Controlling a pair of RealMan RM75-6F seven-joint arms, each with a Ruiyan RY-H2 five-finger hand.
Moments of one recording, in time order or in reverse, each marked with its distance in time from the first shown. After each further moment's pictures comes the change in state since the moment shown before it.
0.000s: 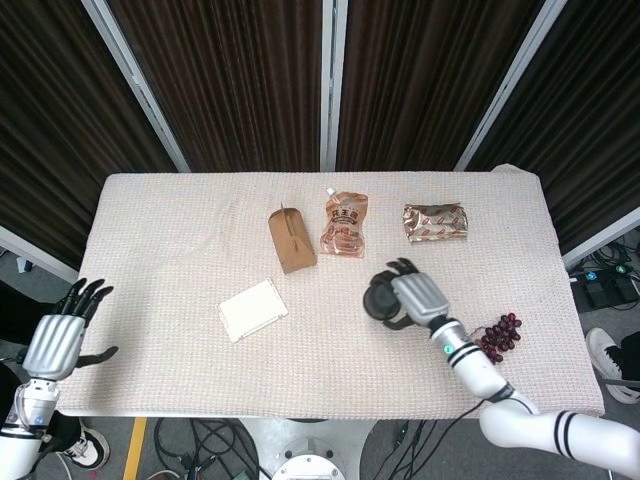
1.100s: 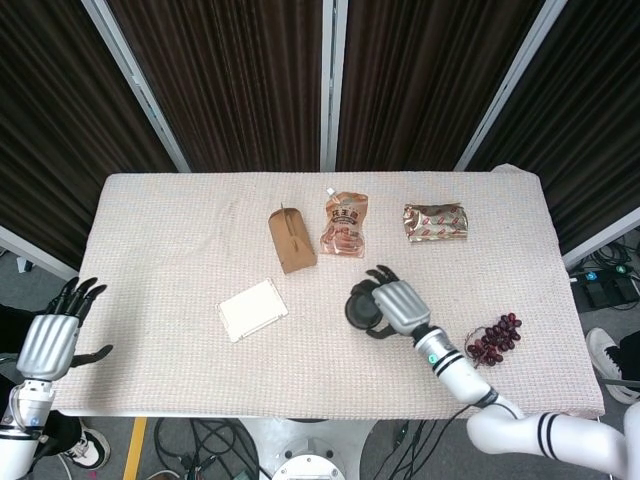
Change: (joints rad) left arm 0.009 0.003 -0.008 0.002 -0.013 0.013 0.015; right arm 0.034 -0.147 -0.038 0.028 -0.104 0.031 -0.007
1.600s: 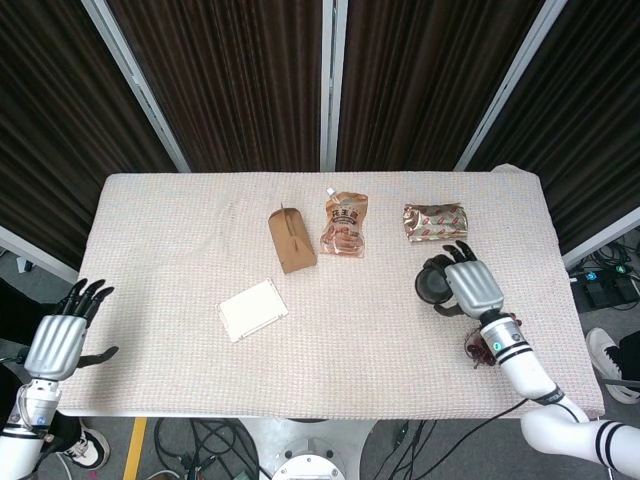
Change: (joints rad) left arm -0.007 -0.013 0.006 0.006 0.002 -0.013 0.015; right arm -0.086 0.208 -0.031 0.044 -0.007 0.066 0.042
